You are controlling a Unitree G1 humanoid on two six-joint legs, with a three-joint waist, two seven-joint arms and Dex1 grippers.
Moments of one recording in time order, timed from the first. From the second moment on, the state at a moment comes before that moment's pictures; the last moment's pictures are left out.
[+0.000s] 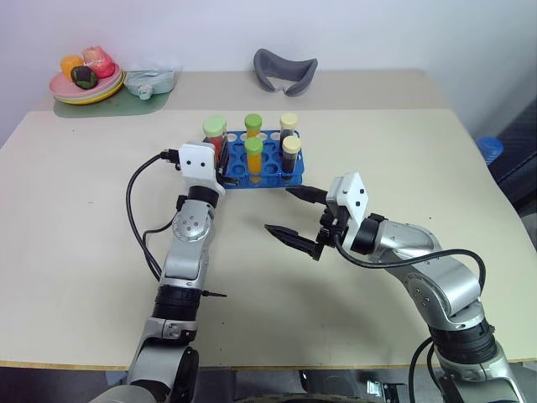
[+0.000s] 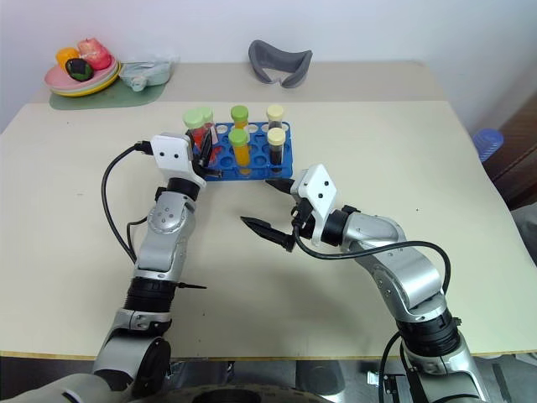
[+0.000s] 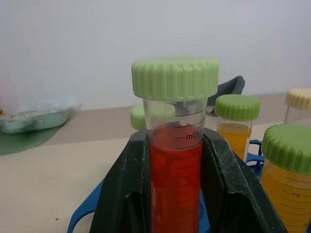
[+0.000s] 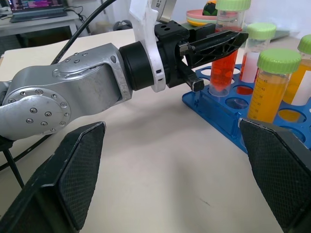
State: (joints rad) left arm -0.46 0.06 0.02 0.10 -0.01 -0.03 -0.02; right arm -0.30 -0.48 0.13 -0.50 0.49 0.58 0.67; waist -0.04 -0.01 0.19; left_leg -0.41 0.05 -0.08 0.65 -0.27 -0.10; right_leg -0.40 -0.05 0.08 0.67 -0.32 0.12
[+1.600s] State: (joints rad) left arm -0.46 0.06 0.01 0.14 0.03 -0.01 0.00; right arm -0.30 -0.47 0.13 -0.50 0.49 0.58 0.67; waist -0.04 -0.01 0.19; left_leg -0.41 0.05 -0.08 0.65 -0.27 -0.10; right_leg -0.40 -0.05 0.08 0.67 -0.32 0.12
